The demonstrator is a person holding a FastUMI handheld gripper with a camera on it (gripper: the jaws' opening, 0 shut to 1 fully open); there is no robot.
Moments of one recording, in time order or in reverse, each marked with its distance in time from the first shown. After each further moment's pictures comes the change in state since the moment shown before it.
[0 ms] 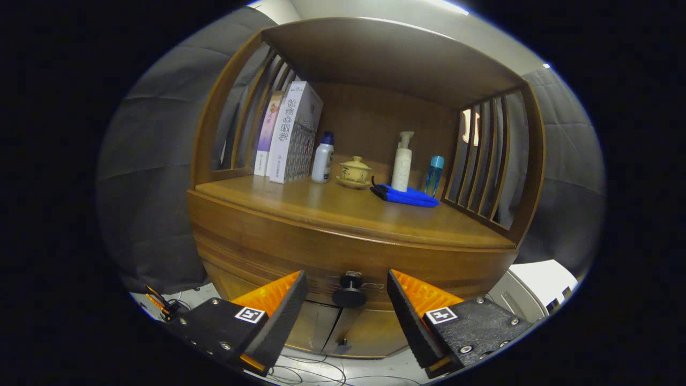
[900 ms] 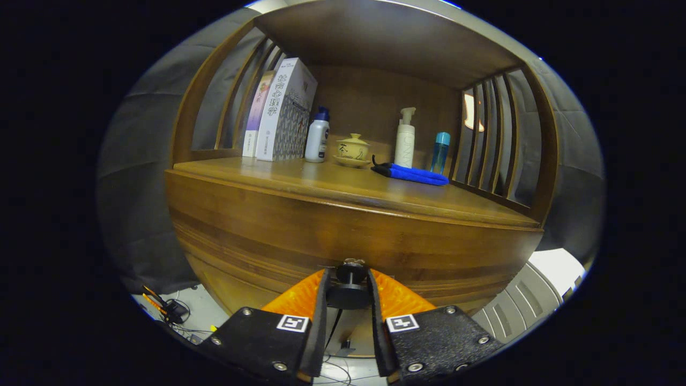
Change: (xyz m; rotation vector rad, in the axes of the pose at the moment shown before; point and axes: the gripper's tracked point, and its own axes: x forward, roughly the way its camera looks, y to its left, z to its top) arm 0.039 0.004 -0.029 -0.006 0.018 0.007
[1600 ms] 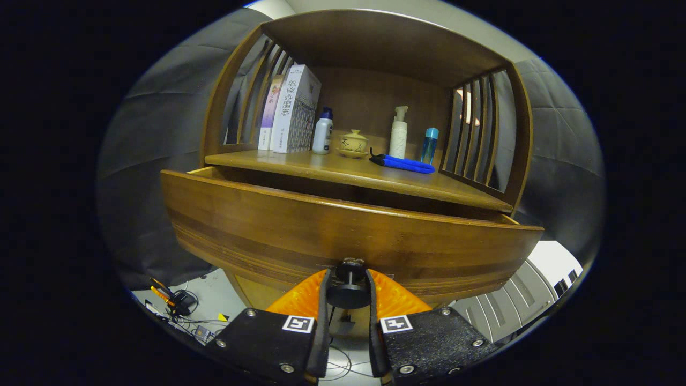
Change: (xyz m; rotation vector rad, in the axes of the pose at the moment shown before) arm -0.085 0.001 -0.025 0.032 0.048 0.011
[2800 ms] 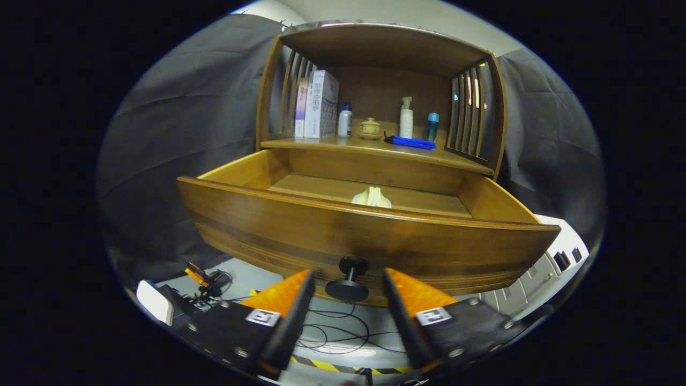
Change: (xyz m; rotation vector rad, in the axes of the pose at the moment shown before) arm -0.126 0.020 -0.039 0.058 0.030 0.190
